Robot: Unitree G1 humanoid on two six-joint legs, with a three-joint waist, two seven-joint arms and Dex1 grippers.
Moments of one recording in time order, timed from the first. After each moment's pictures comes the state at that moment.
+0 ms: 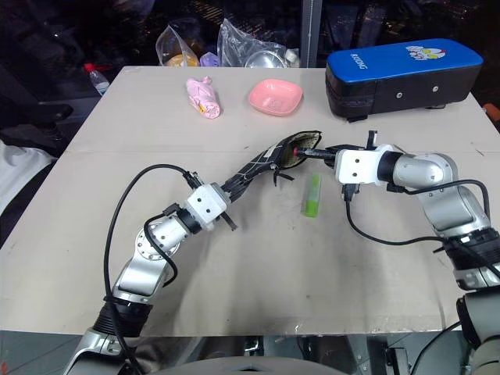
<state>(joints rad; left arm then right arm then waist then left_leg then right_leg) -0.21 0.41 -0.14 -0.10 0.08 -0.22 -0.55 -0.69 -0.79 0.27 0.19 -0.17 -0.34 0.87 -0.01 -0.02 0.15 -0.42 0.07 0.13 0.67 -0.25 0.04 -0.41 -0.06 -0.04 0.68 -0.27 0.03</state>
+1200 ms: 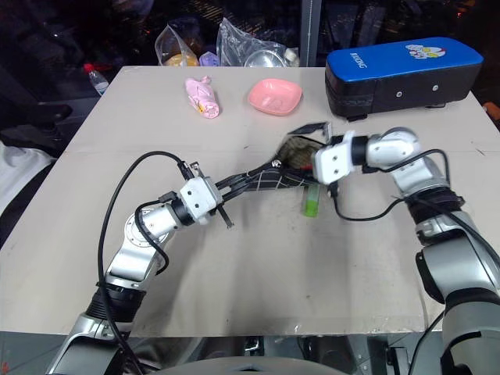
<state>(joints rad) -0.27 0.47 -0.12 -0.04 -0.08 -0.29 -0.70 -0.93 -0.65 0.30 0.59 0.00 -0.73 1.03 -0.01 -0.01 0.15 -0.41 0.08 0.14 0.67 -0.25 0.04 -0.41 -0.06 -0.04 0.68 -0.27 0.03</state>
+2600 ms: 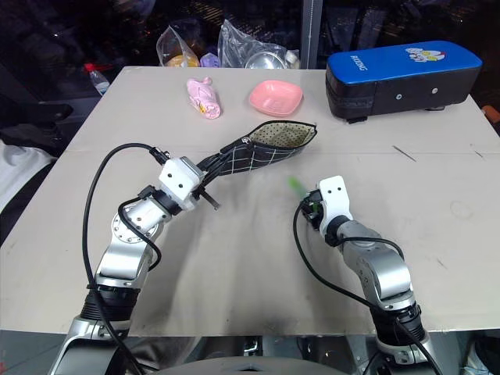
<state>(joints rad) -0.28 0.44 -0.02 -0.07 -0.03 -0.16 -0.54 -0.21 -0.20 0.12 -0.39 0.27 0.91 0.15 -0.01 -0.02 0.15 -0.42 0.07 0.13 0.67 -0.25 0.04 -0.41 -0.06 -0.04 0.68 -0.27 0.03</state>
